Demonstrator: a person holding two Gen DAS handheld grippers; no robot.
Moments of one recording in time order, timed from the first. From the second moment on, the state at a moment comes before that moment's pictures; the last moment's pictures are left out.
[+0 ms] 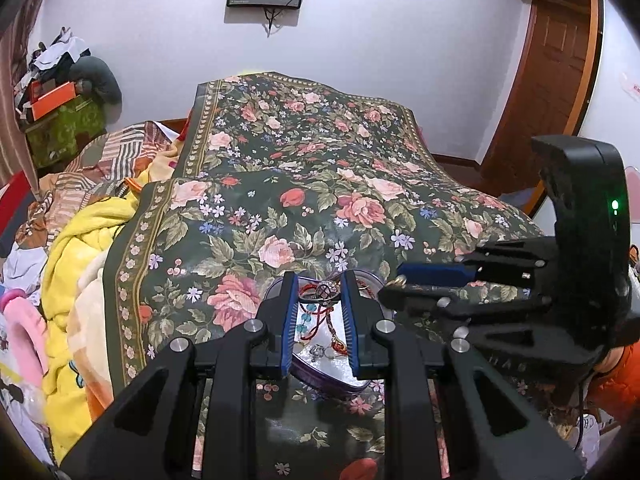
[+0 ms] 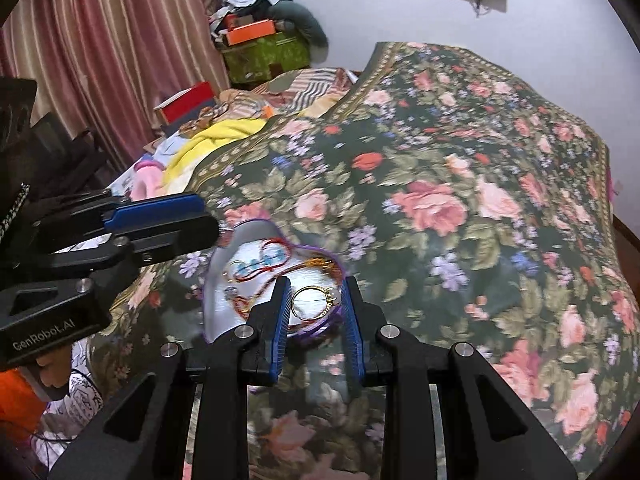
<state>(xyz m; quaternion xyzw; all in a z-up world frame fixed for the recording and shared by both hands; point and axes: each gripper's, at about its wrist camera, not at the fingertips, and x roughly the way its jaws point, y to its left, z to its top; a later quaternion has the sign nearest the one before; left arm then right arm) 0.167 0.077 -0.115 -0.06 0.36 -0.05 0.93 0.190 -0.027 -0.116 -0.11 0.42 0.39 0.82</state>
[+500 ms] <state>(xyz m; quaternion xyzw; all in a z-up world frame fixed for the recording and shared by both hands) 0.173 0.079 -0.122 -0.06 0.36 -0.06 0.93 0.170 -0.003 -0.123 -0.15 0.41 0.42 0.79</state>
